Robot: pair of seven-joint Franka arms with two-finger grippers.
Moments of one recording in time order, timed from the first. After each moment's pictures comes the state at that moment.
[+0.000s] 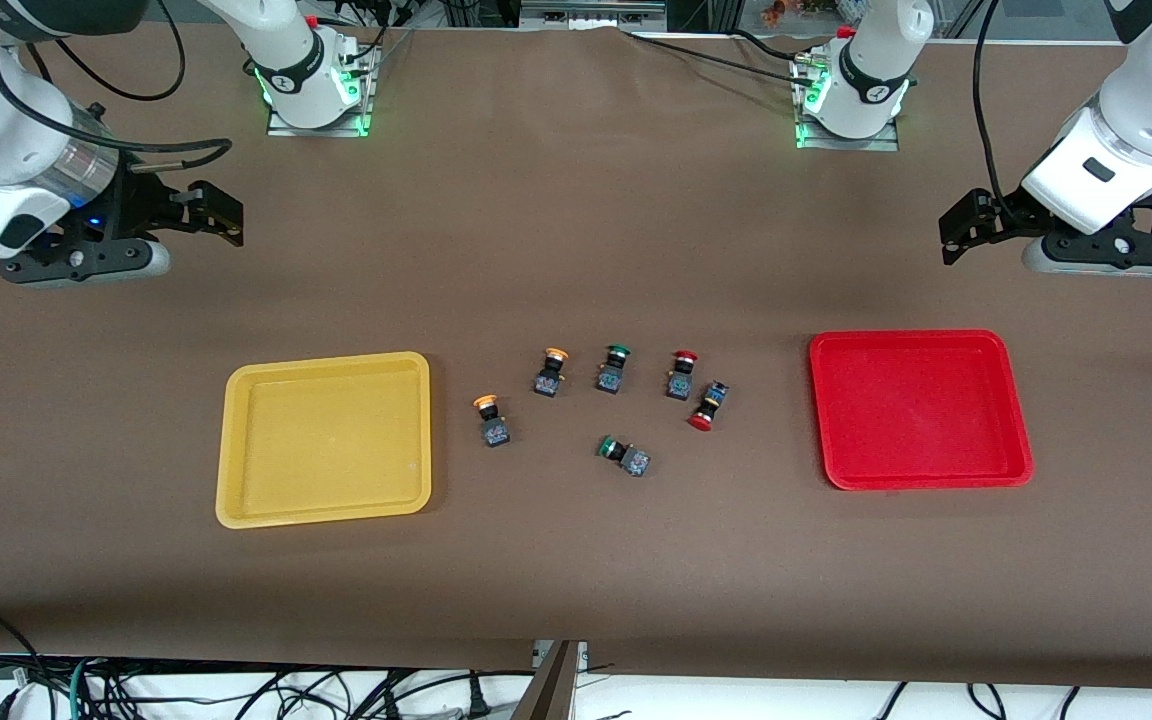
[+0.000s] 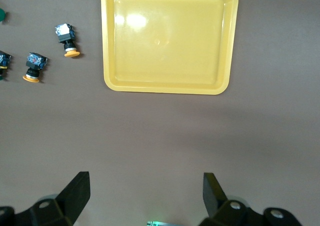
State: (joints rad) left arm -0.01 -0.02 -0.14 -1.68 0.03 1.66 -0.11; right arm 0.20 0.09 0.01 -1.55 0.03 1.52 0.08
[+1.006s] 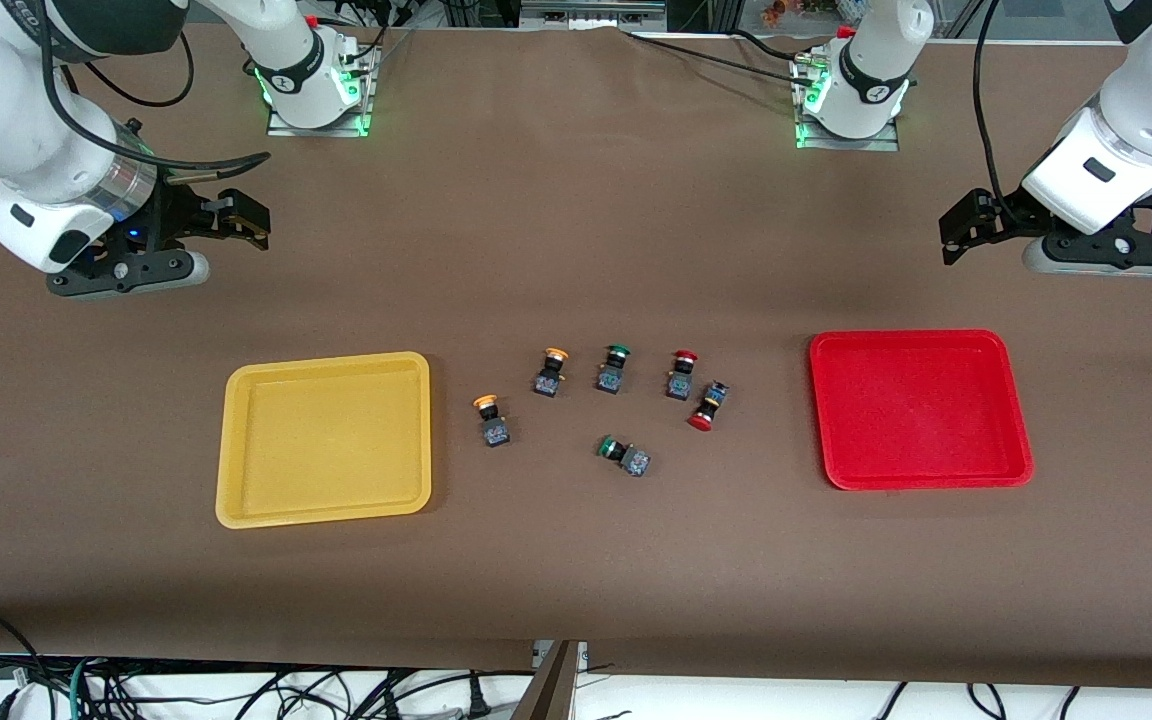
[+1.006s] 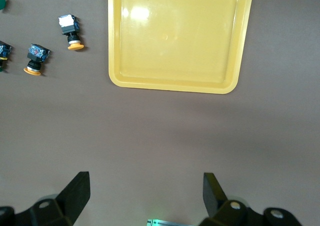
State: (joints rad) left arm -0.01 -0.02 -0.14 -1.68 0.03 1.66 -0.11; right arm 0.23 0.11 0.01 -1.55 0.03 1.52 0.08
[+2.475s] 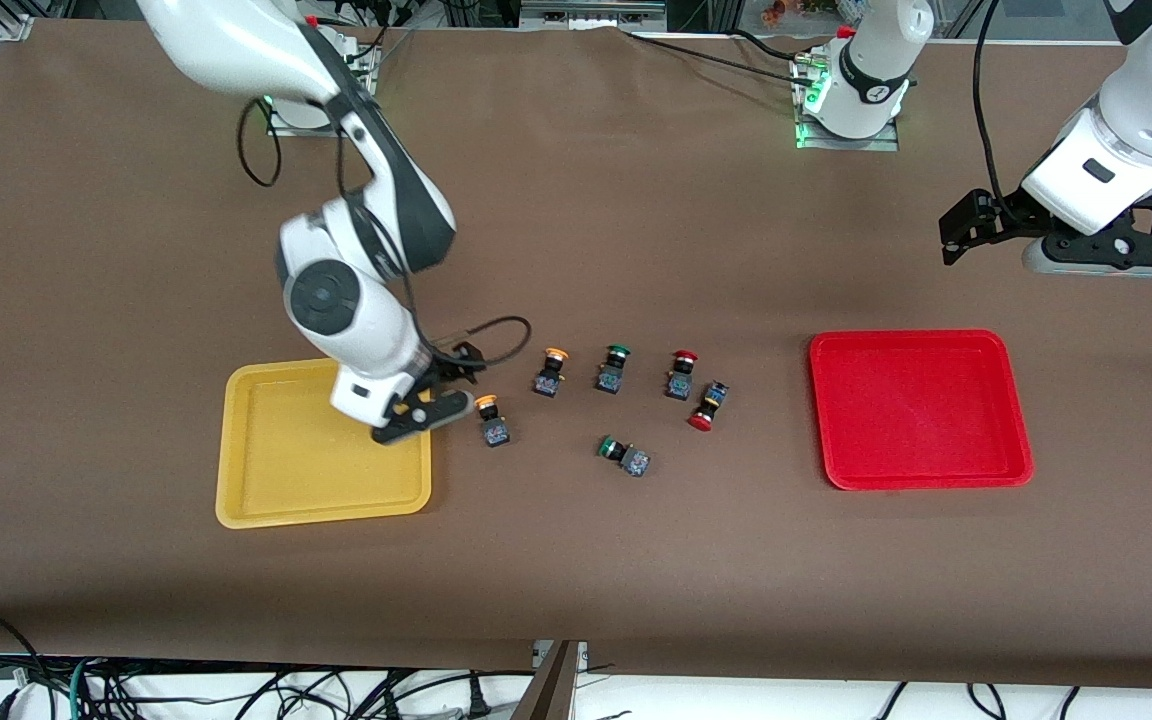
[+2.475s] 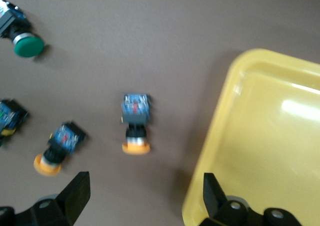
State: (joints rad) left arm -0.01 -0.02 -0.14 -1.68 0.03 1.66 -0.11; right arm 0.47 0.67 0.02 -1.47 0.09 2.22 0.04
